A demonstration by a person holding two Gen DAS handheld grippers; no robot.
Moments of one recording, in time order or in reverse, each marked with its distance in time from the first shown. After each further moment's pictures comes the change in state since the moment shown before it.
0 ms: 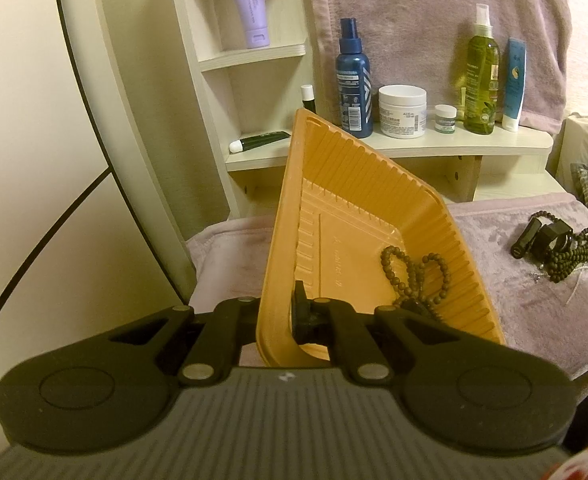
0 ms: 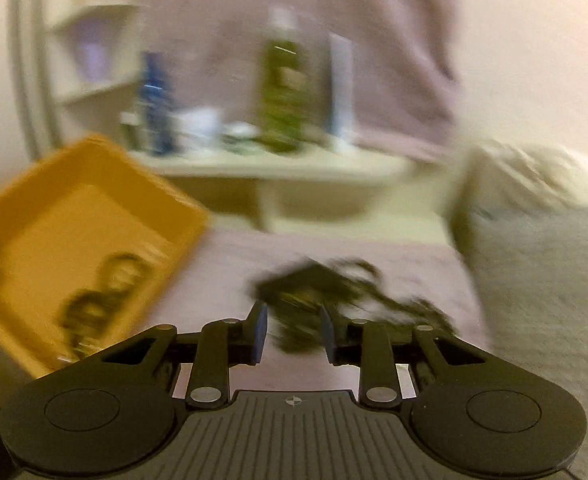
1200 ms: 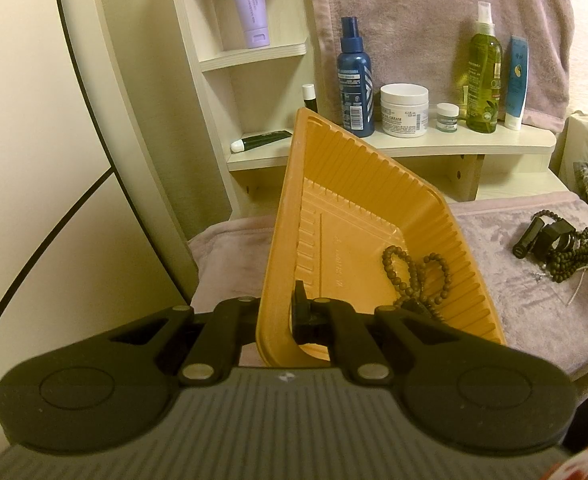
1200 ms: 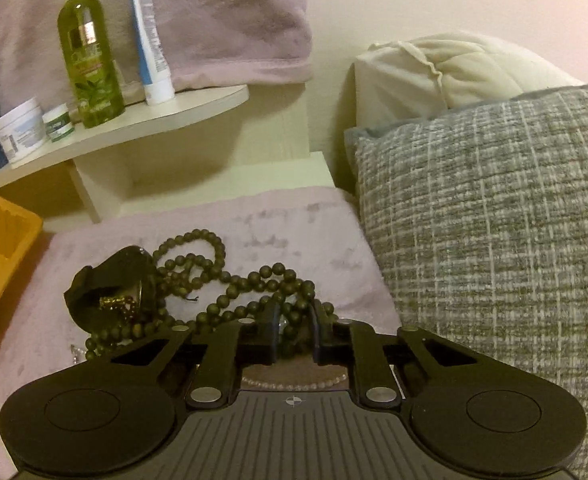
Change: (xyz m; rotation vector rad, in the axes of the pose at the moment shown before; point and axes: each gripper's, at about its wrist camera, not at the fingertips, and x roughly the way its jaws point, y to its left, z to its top) left arm -0.001 0.000 0.002 0.000 0.006 0.005; right arm 0.075 -0.088 -0.012 0.216 0.078 -0.188
